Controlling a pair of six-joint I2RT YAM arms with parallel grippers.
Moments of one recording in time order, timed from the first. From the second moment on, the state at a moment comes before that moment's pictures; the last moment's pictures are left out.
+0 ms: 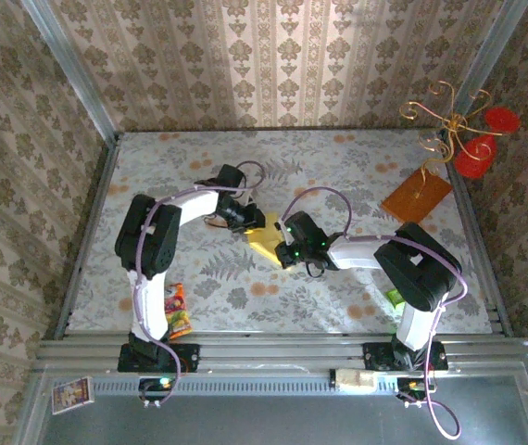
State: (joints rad) left arm -0.46 2.01 1.33 -0.52 0.55 -0.47; right arm 0.69 1.78 0.84 0.06 -0.09 0.32
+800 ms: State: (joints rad) left arm -0.54 1.74 0.94 -0.17 0.53 -0.92; right arm 0.72 1.85 0.98 -0.08 -0.09 0.48
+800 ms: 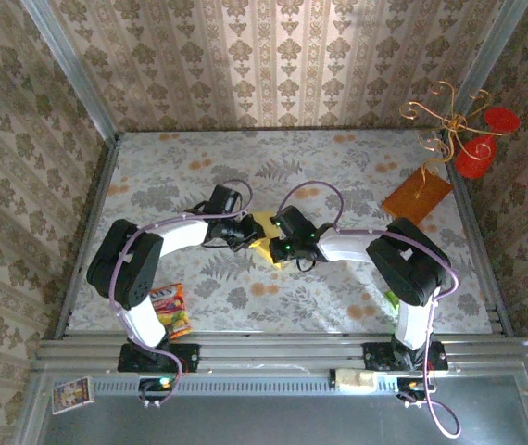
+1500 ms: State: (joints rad) left arm -0.55 1.80 0.91 -0.14 0.52 -0.95; right arm 0.72 1.85 0.99 -0.09 -0.09 0.48
